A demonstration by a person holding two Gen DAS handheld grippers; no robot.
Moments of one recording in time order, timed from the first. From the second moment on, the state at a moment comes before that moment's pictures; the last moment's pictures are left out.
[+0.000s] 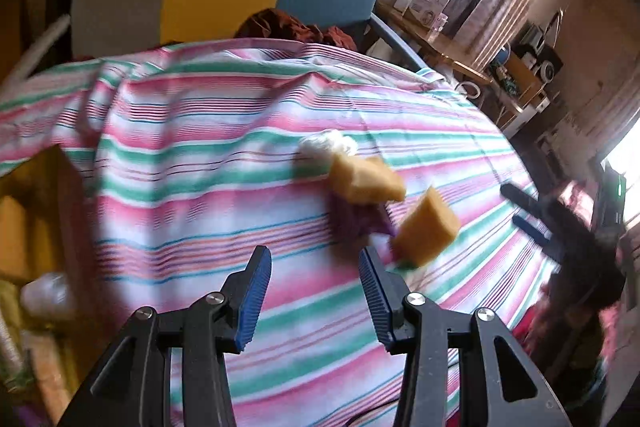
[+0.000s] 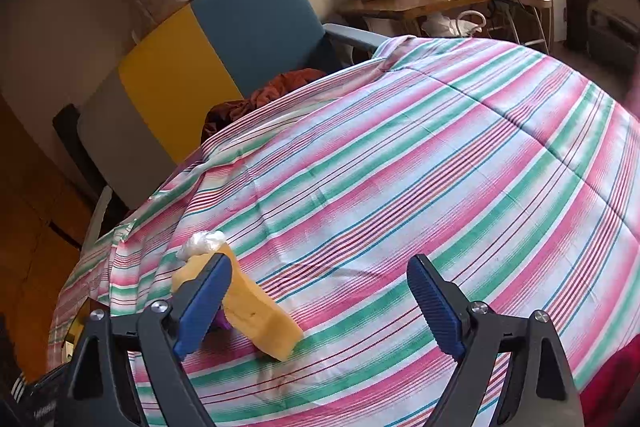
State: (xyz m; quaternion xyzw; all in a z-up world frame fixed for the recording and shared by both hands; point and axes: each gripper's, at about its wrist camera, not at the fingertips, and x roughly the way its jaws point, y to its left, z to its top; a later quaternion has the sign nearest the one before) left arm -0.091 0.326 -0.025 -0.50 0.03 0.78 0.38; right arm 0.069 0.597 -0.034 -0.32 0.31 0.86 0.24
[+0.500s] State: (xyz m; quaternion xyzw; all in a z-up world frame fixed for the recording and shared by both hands) left arm -0.128 0.458 -0.058 -0.54 0.10 0.74 0.38; right arm 0.069 0.606 -0.044 -0.33 0.34 0.85 0.24
